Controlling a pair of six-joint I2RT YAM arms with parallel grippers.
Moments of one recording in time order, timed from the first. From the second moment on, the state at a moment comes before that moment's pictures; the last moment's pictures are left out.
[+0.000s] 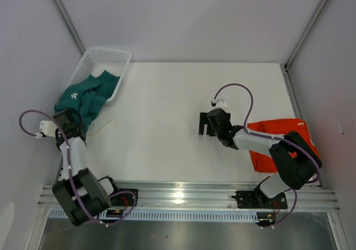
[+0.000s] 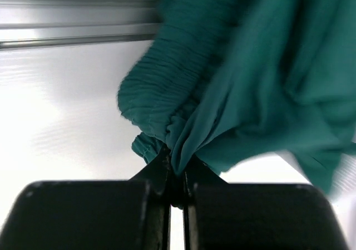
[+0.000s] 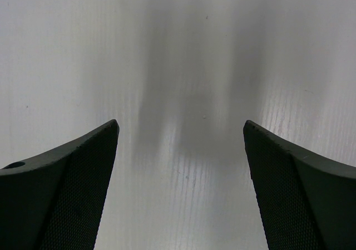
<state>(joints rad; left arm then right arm) 0.58 1.17 0.68 -0.33 -0.23 -0.97 0.67 1.53 0.73 0.07 0.31 0.51</state>
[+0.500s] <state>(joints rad) 0.12 1.00 1.17 -0.18 -0.21 -0.79 0.67 1.53 0.73 0.07 0.31 0.51</state>
